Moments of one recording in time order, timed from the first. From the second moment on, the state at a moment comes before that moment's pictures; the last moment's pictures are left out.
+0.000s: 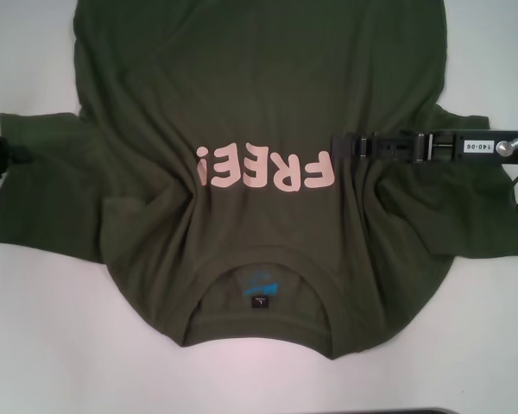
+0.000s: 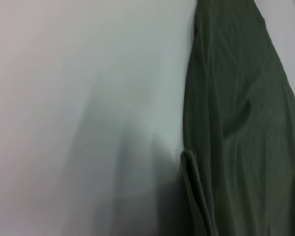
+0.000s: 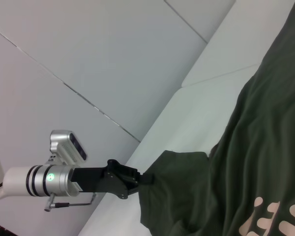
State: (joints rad) left arm -0.46 -1.92 -2.54 -0.67 -0.92 1.40 -2.67; right arm 0.55 2.06 -0.62 -0.56 -2.05 -1.64 1.91
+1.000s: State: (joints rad) left arm -0.48 -1.86 -2.56 -0.75 -0.85 1.38 -2.77; right arm 0.55 2.06 -0.62 -0.57 -2.05 -1.63 1.92
